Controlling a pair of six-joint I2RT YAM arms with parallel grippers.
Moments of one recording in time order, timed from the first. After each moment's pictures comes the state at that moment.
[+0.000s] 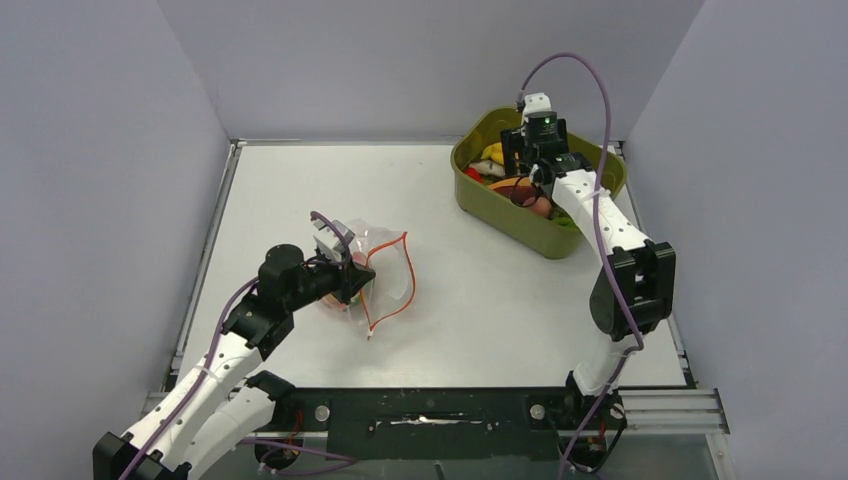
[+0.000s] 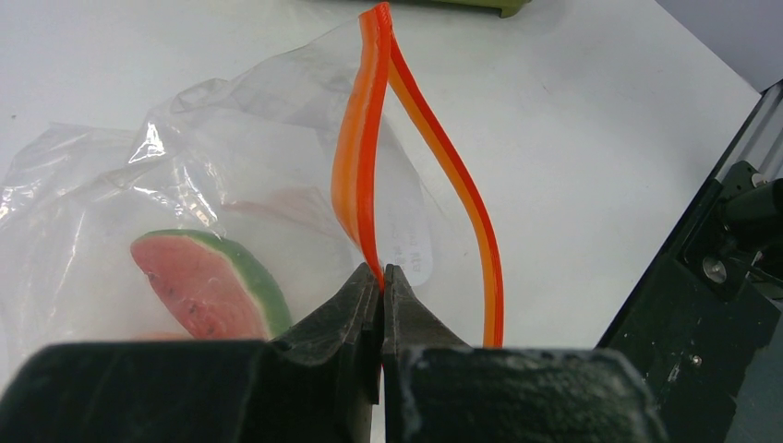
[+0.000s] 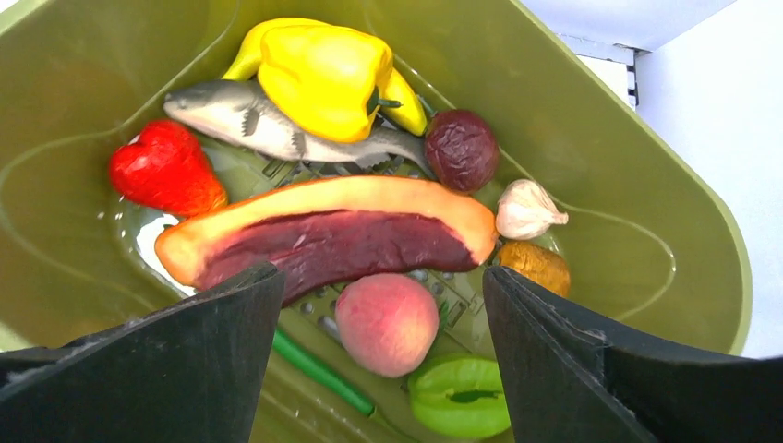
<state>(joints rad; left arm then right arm) -0.48 0.77 0.58 -0.13 0.37 -0.16 0.26 1.75 1.58 -0.41 0.34 -0.08</state>
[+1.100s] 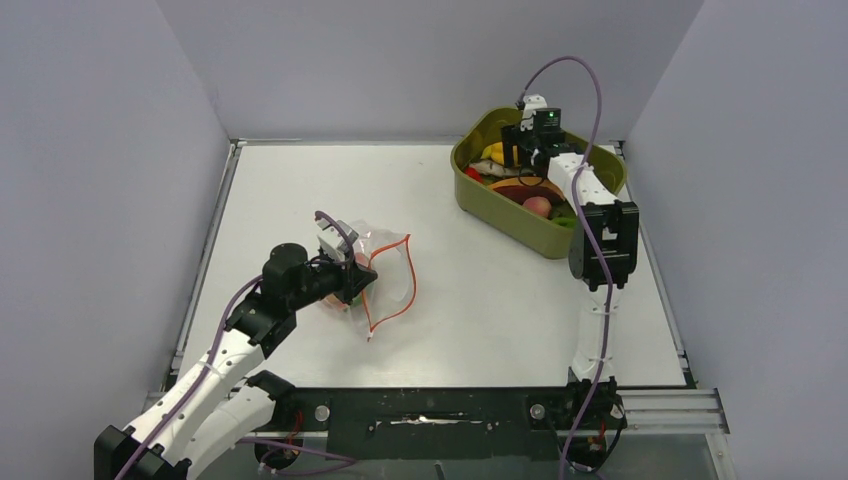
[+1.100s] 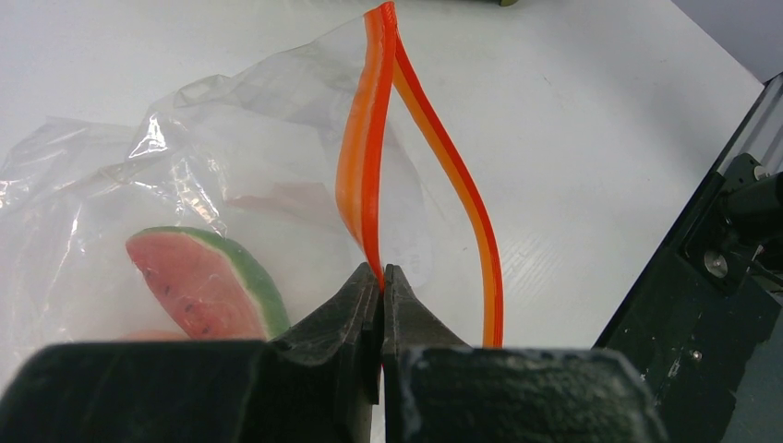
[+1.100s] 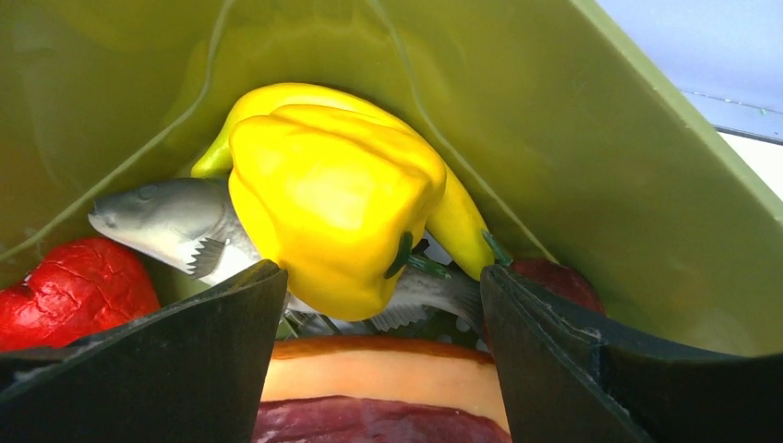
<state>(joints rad) -0.49 0.80 0.58 -0.12 0.37 -0.16 0.11 2.23 1.92 -0.29 0.00 -0.12</state>
